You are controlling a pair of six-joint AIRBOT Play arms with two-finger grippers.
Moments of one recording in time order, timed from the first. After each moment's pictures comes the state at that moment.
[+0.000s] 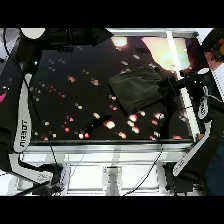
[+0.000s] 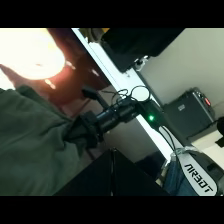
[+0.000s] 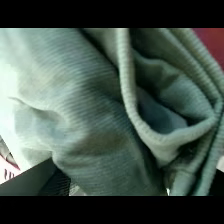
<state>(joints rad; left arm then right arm) -0.26 -1.65 2.02 0.49 -1.06 -1.27 -0.37 -2.22 1.97 -0.82 1.55 1.59</state>
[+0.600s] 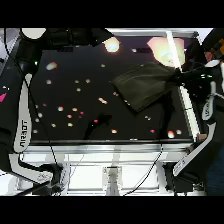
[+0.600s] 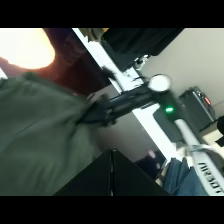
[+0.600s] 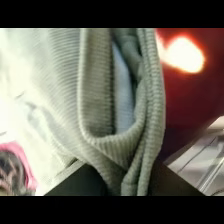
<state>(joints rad) -0.27 -1.65 2.02 0.49 -1.06 -1.27 -0.43 -2.11 2.05 -0.88 1.52 1.59</state>
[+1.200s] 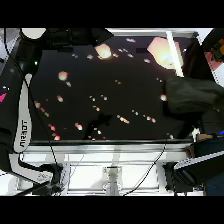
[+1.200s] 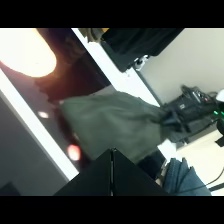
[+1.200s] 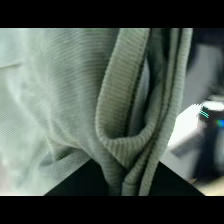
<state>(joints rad) -0.27 -1.65 2.02 0.49 -1.06 -1.27 -0.94 -1.94 2.06 -1.29 1.74 1.68</state>
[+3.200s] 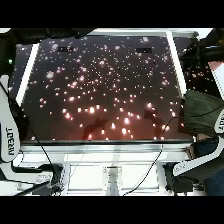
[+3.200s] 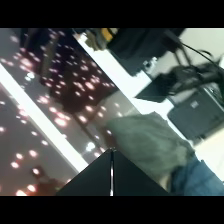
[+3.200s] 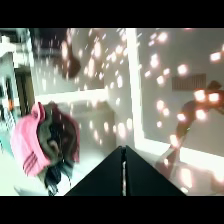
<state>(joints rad) -0.17 -1.53 2.02 0.49 -1.17 -1.23 -0.37 -1.77 2.08 -0.63 1.66 1.63</state>
